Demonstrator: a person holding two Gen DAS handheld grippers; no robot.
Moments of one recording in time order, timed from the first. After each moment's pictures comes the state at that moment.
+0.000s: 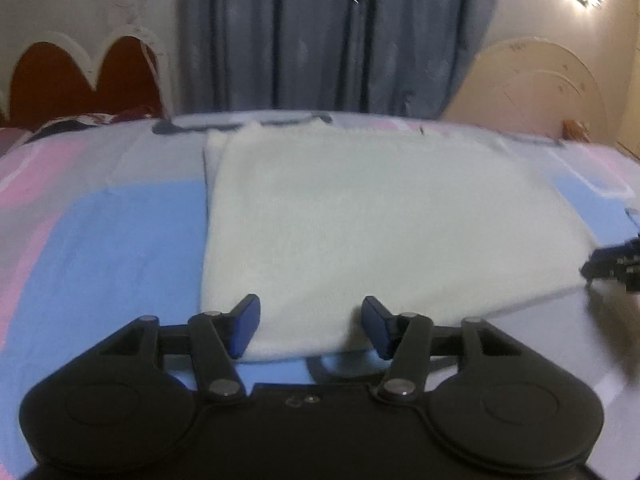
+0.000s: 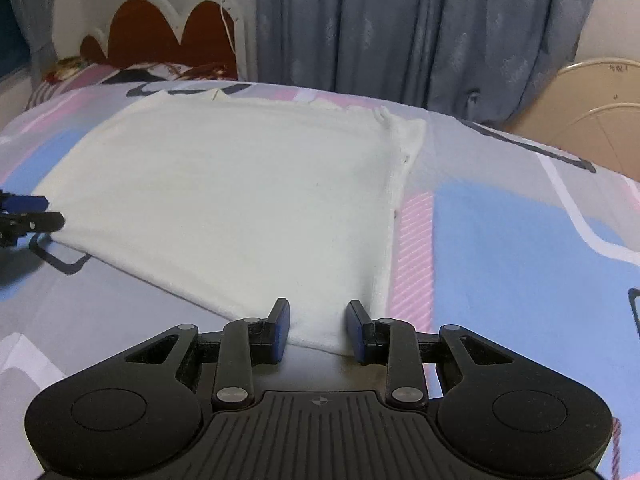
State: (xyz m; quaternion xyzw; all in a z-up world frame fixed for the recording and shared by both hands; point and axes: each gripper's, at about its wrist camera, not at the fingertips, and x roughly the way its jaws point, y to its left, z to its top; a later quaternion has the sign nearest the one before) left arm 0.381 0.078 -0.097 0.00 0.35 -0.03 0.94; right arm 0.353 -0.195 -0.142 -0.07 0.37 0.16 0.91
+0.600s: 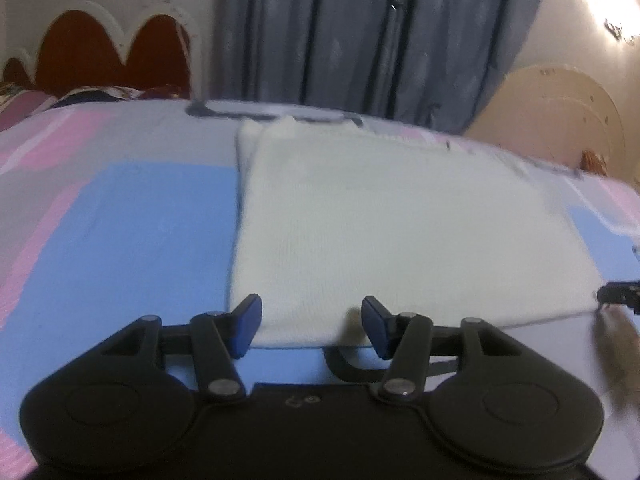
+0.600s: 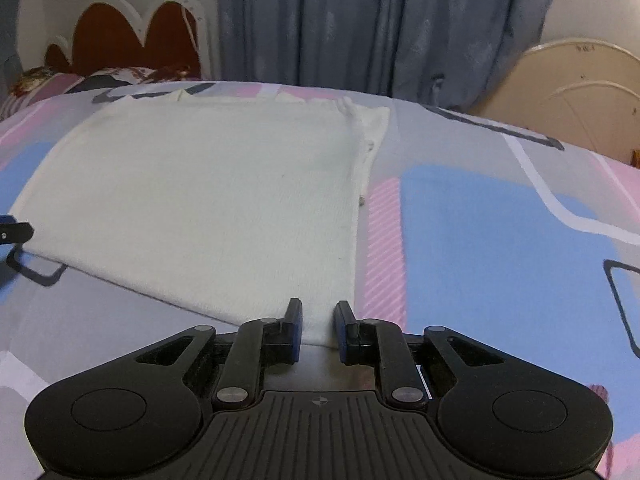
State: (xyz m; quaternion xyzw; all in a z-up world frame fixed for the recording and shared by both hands) left arm 0.367 0.100 -0.097 -0.06 0.35 0.01 0.93; right arm 0.345 -0.201 -0.134 -0.03 0.36 0.11 0.92
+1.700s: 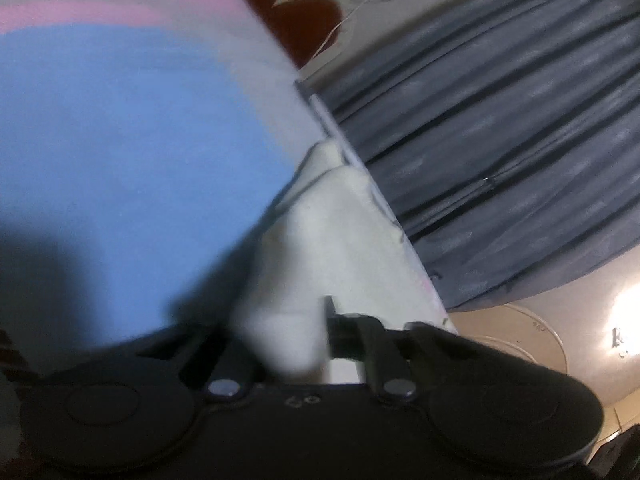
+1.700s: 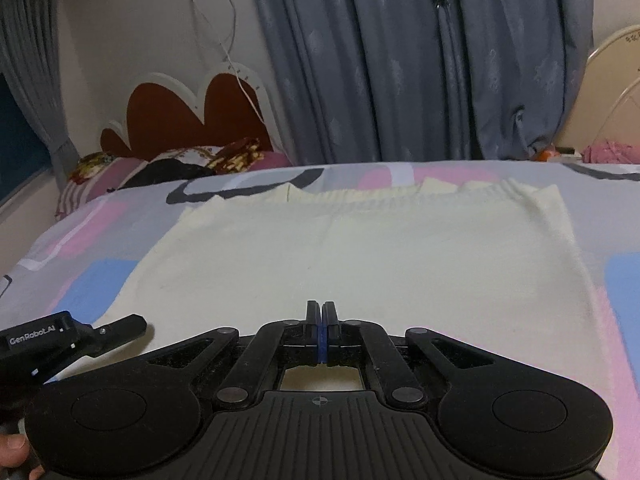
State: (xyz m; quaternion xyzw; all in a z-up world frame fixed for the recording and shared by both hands) left arm 0.401 0.144 -0.157 -0.47 0.23 0.07 0.85; right arm 0.452 -0.088 -0.126 0.08 0.30 0.22 0.93
